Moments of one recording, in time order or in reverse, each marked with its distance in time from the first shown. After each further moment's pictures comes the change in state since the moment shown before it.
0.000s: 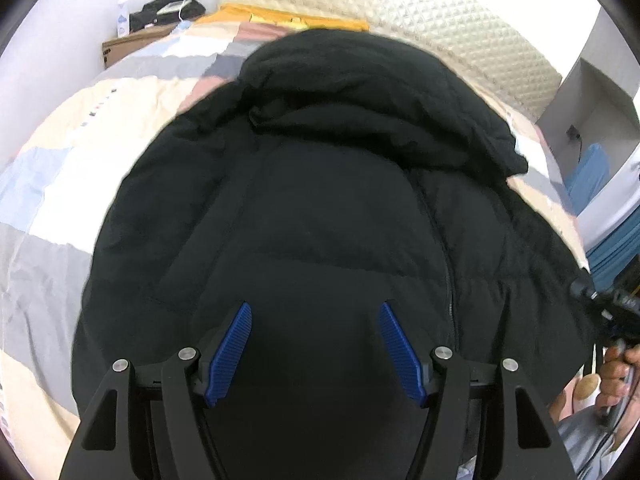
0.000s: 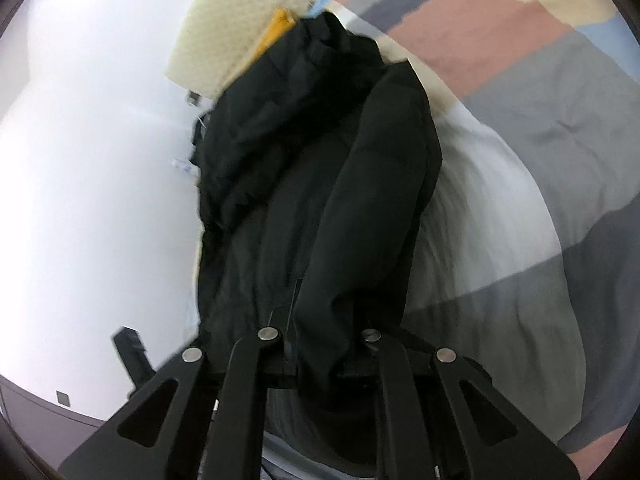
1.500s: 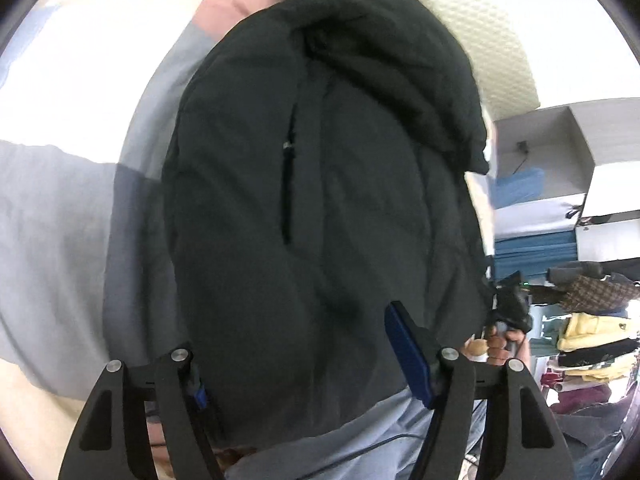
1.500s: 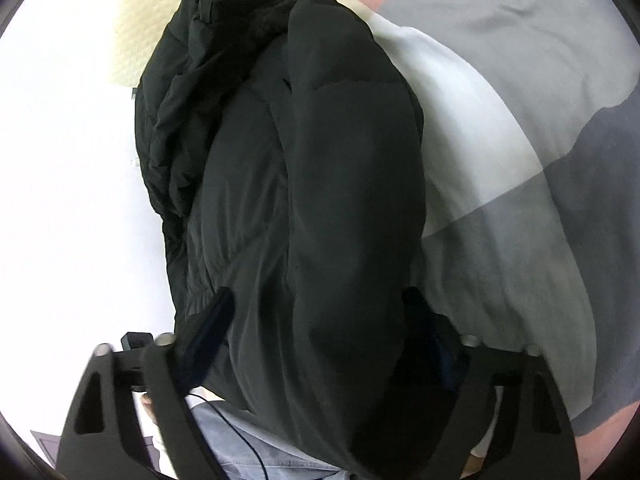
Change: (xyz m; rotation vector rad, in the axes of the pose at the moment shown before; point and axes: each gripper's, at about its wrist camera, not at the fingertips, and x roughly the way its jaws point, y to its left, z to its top) left arm 0.017 0.120 0.023 -0.245 0.386 -0.420; right arm 0.038 -0.040 0.000 0.221 0.168 -0.049
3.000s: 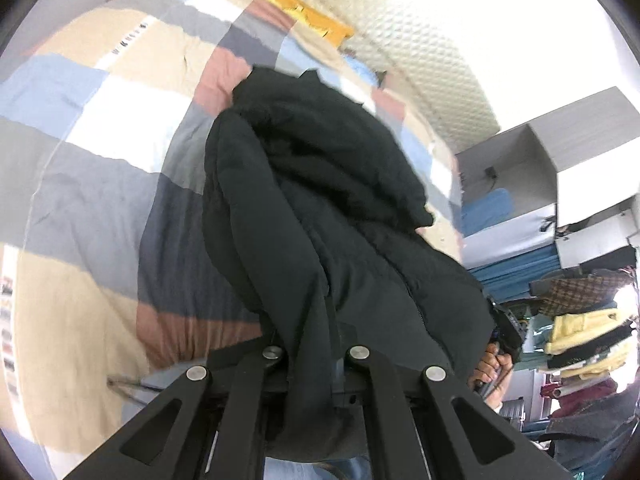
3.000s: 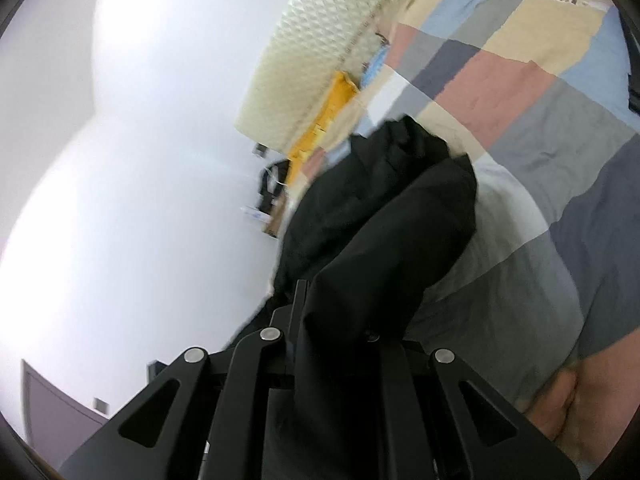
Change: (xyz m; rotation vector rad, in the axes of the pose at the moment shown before) left arm -0.123 -0.055 -0.078 0.054 -0.225 -0.031; right arm -0.134 0.061 -0.091 -0.234 -0.383 0.332
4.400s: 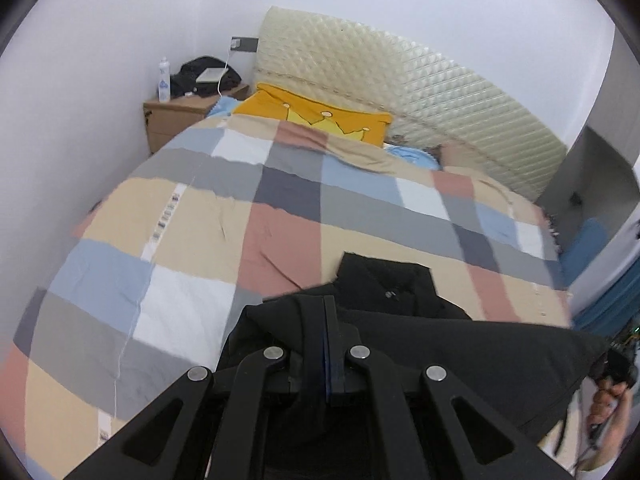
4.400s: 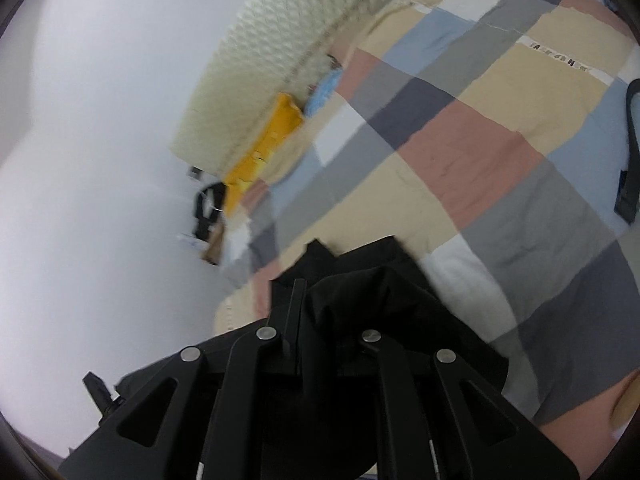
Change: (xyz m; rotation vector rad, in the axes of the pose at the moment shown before) left arm 0.037 -0.112 0.149 0.225 -0.344 0.490; right arm 0.054 0.033 0.131 0.041 0.006 -0.322
